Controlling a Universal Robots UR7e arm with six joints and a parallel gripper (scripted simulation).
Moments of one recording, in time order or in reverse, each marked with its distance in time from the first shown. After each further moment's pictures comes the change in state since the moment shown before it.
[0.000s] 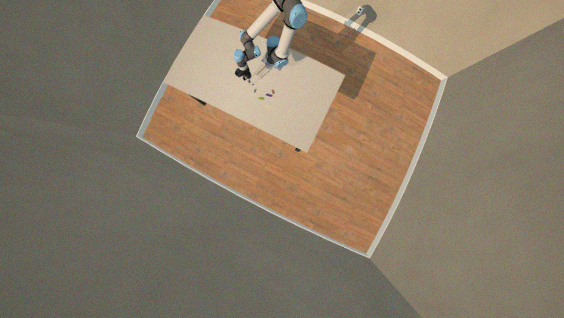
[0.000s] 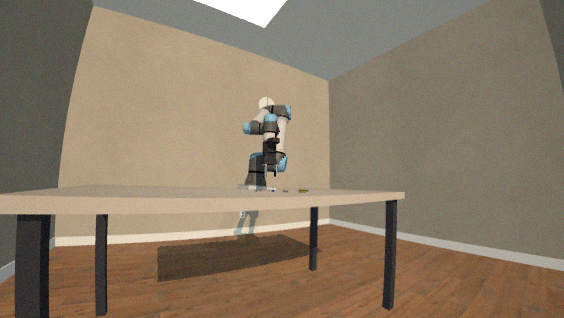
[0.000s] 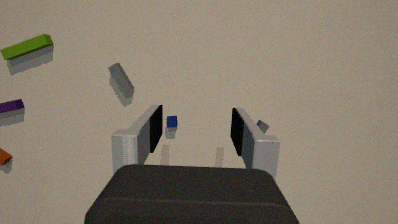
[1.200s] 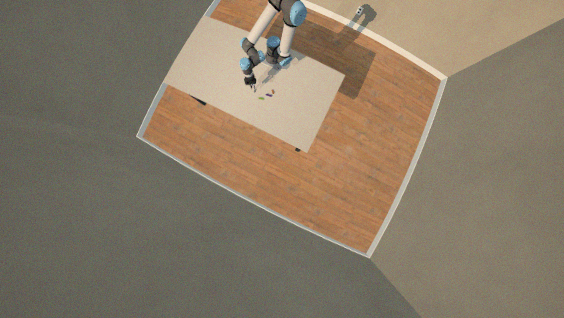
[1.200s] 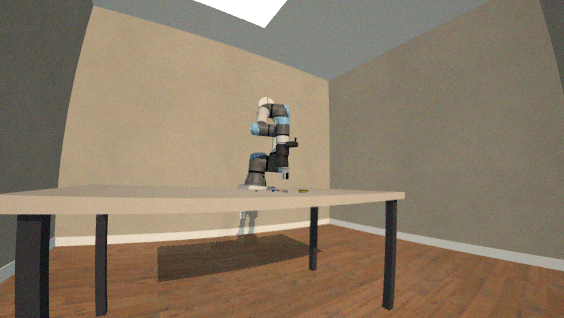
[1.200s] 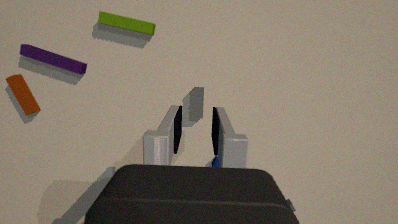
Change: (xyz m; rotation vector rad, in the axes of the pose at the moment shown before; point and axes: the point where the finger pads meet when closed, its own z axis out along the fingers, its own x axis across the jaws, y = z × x) arm -0.081 -0.020 0.012 -0.001 -0.001 -0.526
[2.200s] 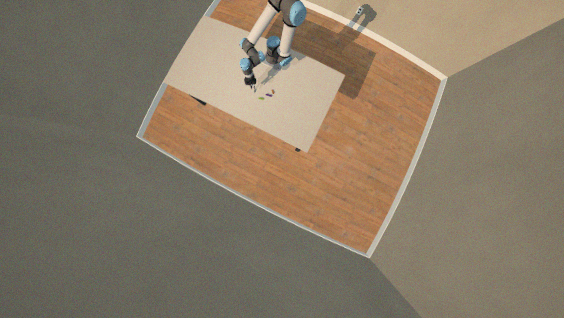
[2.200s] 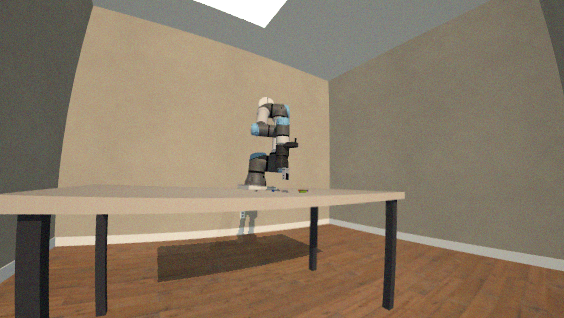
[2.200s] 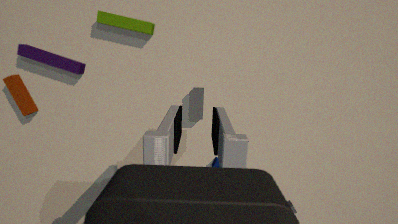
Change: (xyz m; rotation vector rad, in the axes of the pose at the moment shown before) arm 0.000 0.000 0.003 0.000 0.000 0.000
